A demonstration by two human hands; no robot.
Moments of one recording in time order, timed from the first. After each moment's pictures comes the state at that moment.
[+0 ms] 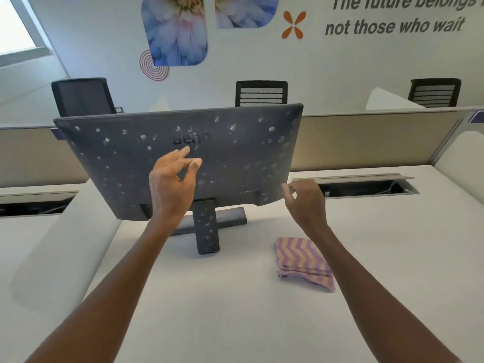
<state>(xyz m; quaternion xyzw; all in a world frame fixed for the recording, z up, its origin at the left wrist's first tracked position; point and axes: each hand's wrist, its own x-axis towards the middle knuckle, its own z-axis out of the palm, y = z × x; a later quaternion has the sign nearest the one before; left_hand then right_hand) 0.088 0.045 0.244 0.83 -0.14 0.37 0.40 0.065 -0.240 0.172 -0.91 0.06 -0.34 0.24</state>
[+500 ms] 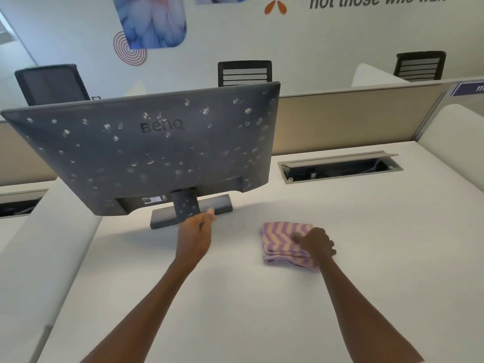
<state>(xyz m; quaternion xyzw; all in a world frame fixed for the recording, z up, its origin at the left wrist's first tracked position) 0.043 -0.008 0.118 0.88 -0.04 0.08 0.47 0.018 -0.304 0.033 -0.82 0.46 0.08 0.32</state>
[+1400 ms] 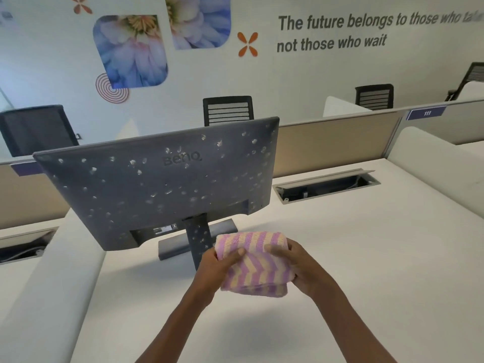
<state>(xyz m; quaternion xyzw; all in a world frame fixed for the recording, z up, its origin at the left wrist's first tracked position) 0.015 0.020 0.145 0.70 -0.04 -0.23 0.68 -0.051 -0.182 0.157 -0.62 0.11 0.07 0.78</state>
